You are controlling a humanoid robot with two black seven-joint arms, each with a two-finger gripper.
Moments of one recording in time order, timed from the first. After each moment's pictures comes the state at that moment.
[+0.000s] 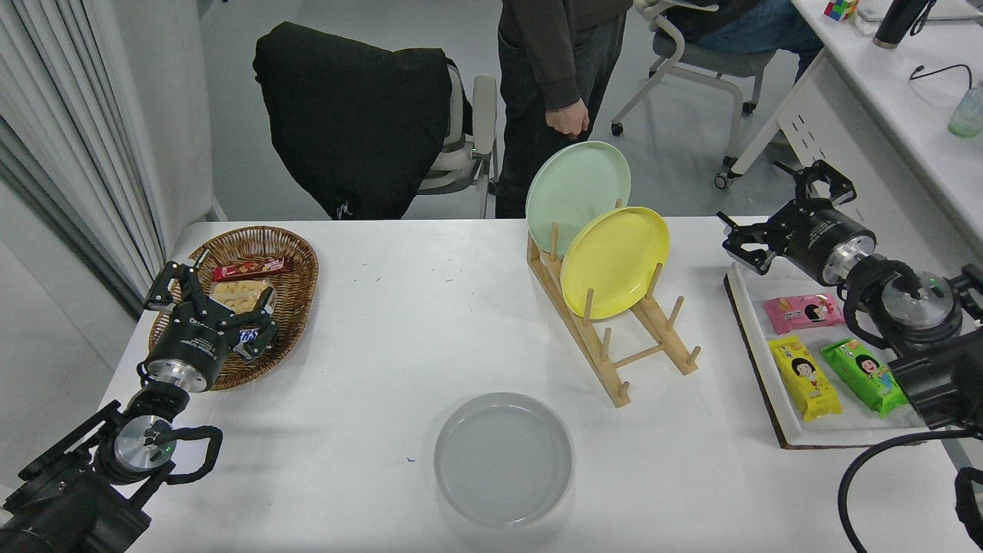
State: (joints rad) left arm -0.41 0.38 -1.02 -0.69 0.06 -0.47 -0.38; right arm 0.72 -0.37 1.00 0.55 0.26 0.32 -0.23
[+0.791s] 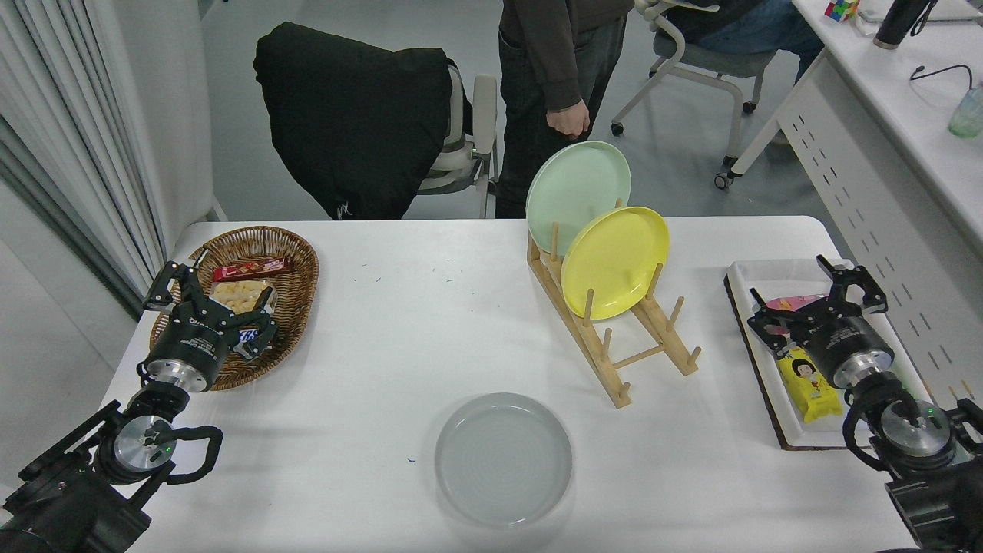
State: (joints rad) left arm -0.41 0.38 -1.02 -0.69 0.06 -0.47 -0.38; right arm 0.47 -0.30 1.23 0.58 0.12 0.40 0.03
